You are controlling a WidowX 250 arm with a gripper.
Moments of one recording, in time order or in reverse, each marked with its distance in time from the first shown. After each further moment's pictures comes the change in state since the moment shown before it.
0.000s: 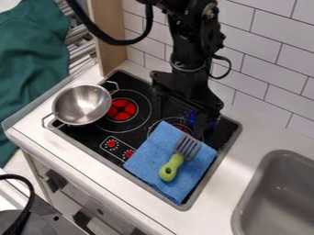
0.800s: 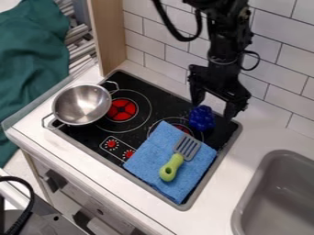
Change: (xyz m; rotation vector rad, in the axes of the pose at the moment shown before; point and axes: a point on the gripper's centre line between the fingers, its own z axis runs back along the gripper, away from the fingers) arm 0.075 -0.015 -0.048 -0.037 -0.004 -0.114
